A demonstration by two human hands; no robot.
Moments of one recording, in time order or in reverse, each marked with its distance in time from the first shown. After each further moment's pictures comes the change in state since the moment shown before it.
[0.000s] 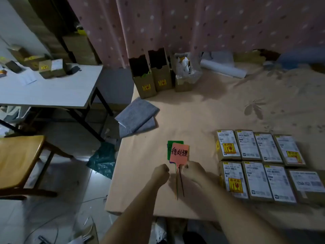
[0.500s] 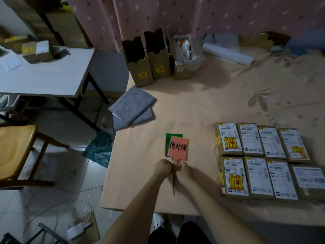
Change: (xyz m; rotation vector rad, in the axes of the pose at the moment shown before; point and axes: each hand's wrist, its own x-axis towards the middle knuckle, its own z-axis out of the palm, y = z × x) left_hand 0.017 0.015 0.018 -0.359 -0.033 -0.150; right_hand 0.017 0.001 0.056 0.423 -0.006 0.178
